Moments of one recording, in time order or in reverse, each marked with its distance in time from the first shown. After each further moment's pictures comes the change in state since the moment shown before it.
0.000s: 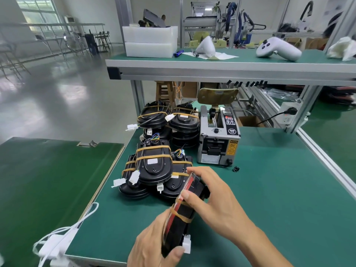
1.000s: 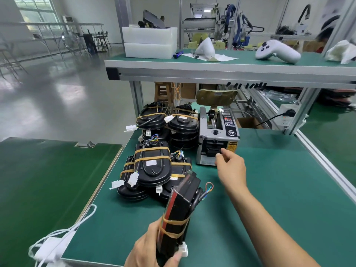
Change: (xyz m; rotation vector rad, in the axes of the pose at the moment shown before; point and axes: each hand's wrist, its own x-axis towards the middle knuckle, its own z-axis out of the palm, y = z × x) left_hand -0.010 -0.028 0.026 0.035 -0.013 -0.230; right_hand 0.081 0.071 -0.013 0.107 0.455 0.612
